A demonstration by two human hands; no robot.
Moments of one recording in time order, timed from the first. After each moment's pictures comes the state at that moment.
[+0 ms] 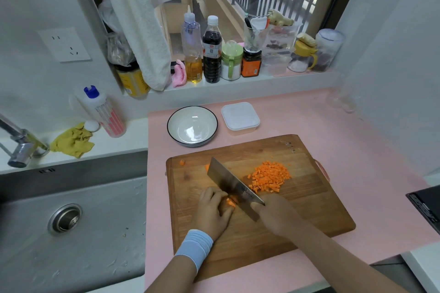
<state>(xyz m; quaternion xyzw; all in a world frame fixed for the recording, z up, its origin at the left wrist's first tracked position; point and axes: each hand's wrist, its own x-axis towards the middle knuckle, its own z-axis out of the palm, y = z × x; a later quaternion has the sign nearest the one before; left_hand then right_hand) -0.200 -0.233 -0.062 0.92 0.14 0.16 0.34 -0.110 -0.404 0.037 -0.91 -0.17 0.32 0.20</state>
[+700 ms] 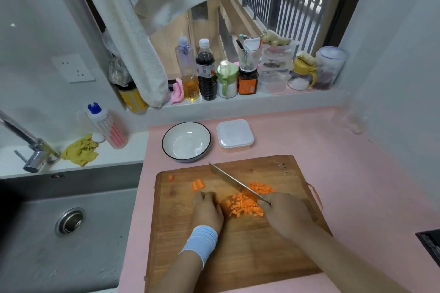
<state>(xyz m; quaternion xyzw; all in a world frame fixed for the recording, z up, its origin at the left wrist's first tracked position) -0.118 -0.273 -0.039 0.87 0.38 0.08 0.30 -0.019 -0.454 0.056 -0.92 -0.30 0.20 0.16</state>
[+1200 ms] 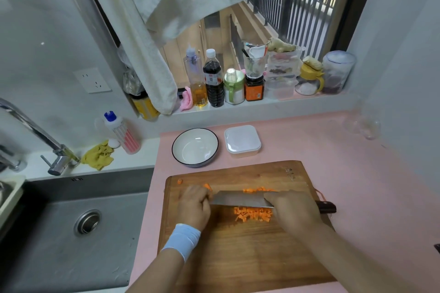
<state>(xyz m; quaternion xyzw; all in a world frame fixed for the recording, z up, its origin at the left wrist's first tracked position) -0.148 -0.237 0.015 0.90 0.21 0.29 0.25 0.003 -0.460 0.057 -0.89 -0.45 0.05 0.00</state>
